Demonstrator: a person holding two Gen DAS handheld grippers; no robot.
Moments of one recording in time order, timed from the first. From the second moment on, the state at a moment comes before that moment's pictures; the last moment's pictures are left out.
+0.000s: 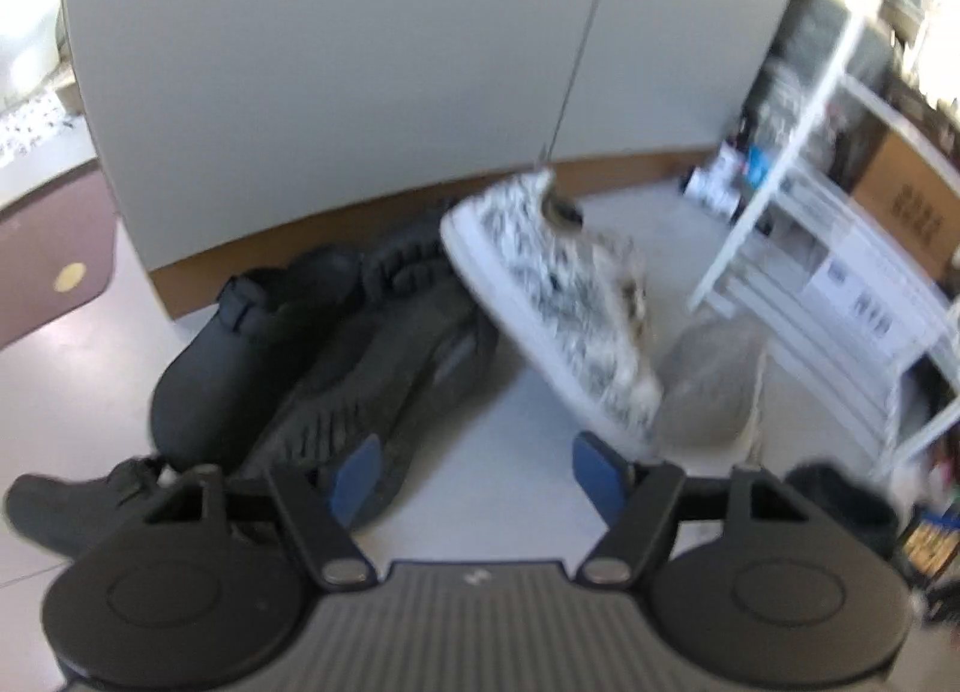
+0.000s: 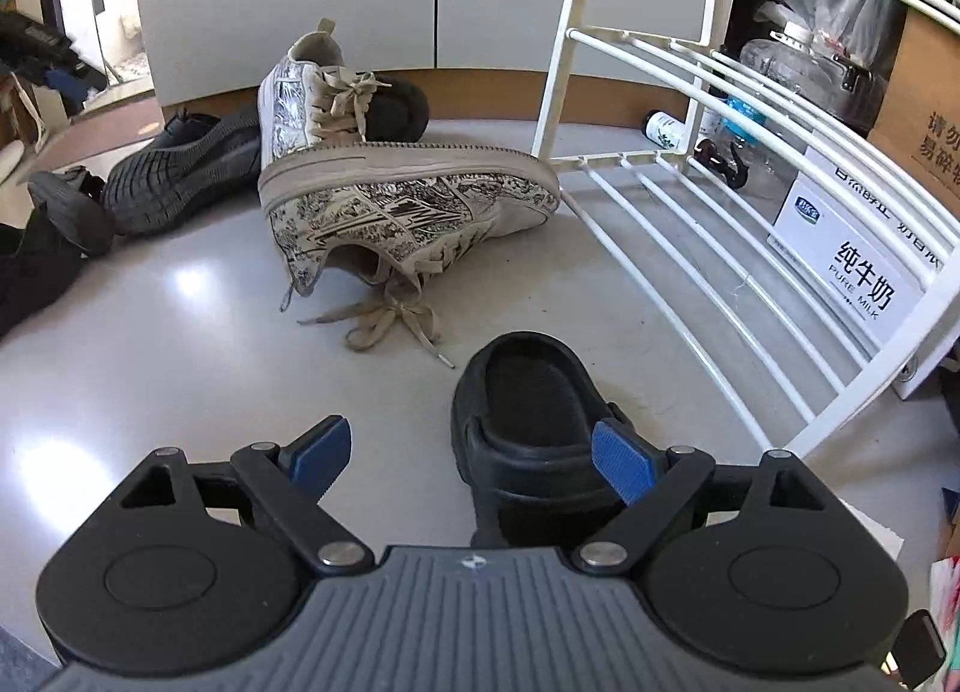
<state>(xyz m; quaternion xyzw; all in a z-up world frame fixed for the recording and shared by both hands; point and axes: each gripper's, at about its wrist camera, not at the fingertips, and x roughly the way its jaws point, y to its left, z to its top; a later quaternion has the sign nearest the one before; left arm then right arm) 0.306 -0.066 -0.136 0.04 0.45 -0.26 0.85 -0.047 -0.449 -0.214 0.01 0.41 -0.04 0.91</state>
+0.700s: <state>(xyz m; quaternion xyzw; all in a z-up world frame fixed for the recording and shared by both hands) 0.390 -0.055 -0.141 -0.04 0.45 -0.09 0.89 -0.044 -0.444 -0.223 0.02 0.40 -0.04 0.91</state>
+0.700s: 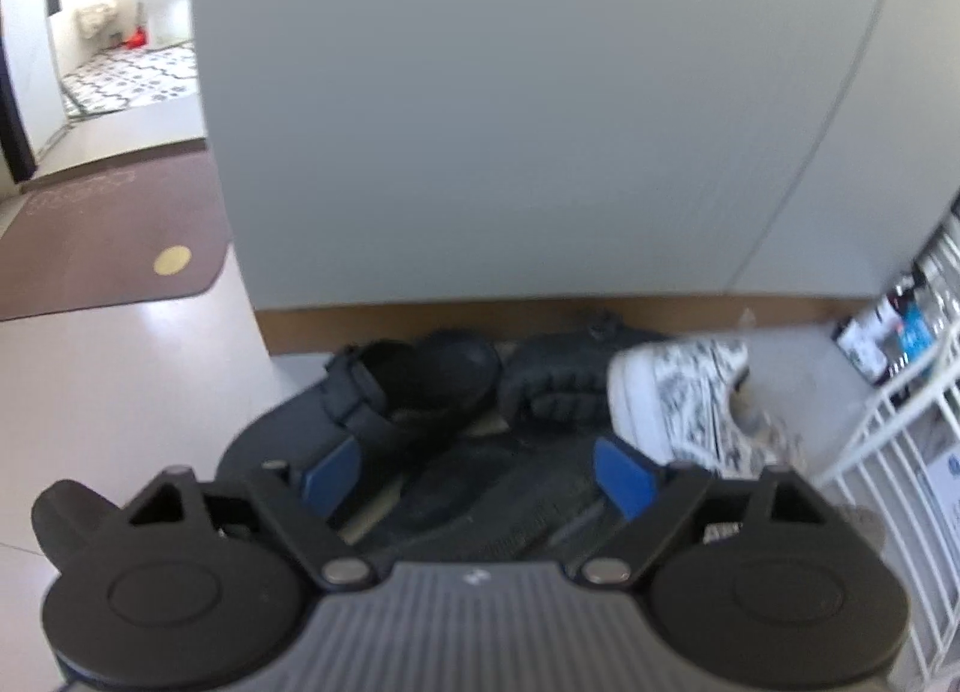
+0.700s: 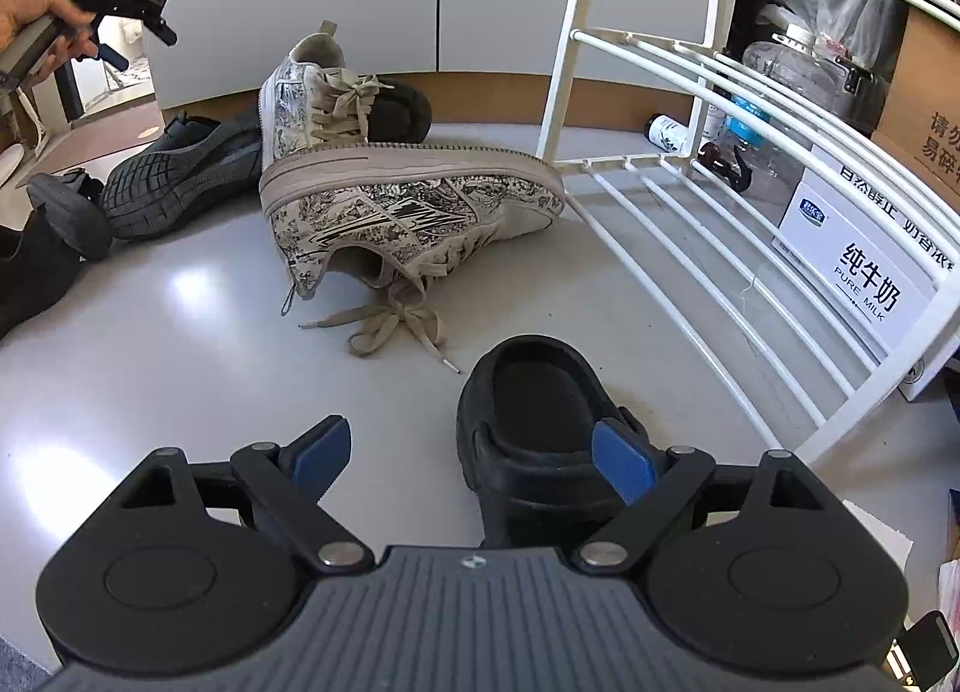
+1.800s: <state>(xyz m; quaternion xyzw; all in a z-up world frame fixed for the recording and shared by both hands) 0.486 -0.114 -0.215 0.19 0.46 -0.26 0.82 -0.013 -0.424 -0.220 0.07 0.40 0.05 0.91</state>
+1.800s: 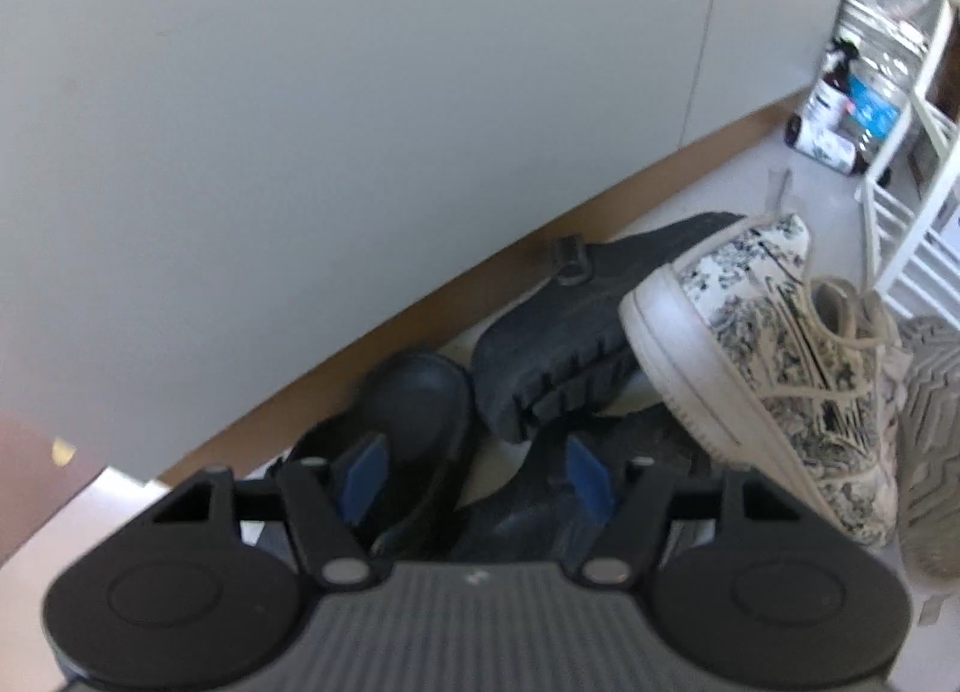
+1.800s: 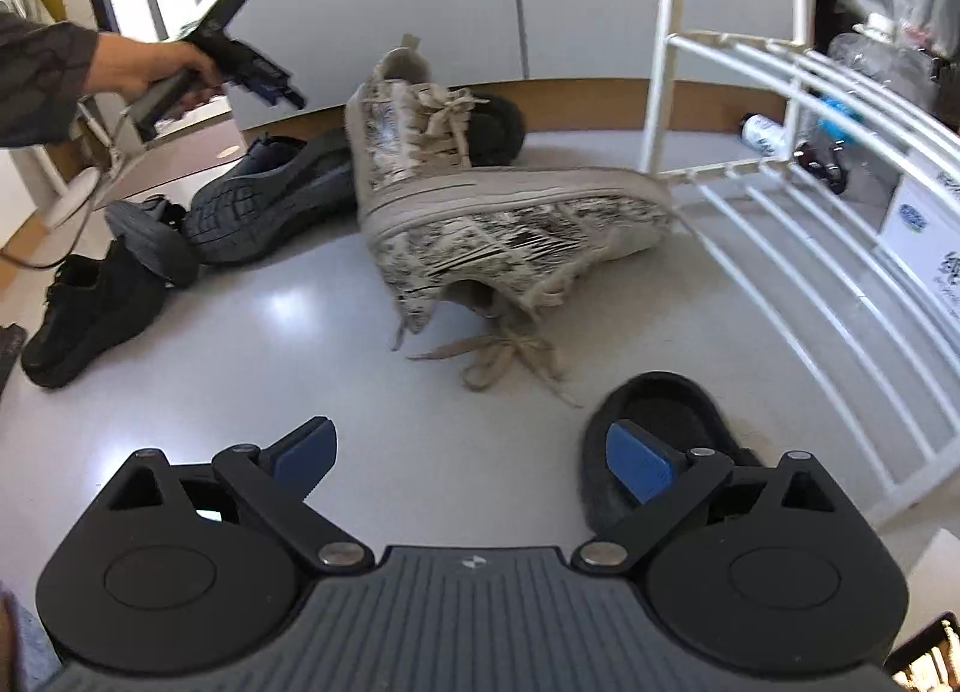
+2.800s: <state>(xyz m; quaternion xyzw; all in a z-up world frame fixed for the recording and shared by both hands) 0.533 -0.186 -0.273 0.25 0.43 -0.39 0.78 0.043 -0.444 -0.252 0.04 0.41 0.05 0.91</state>
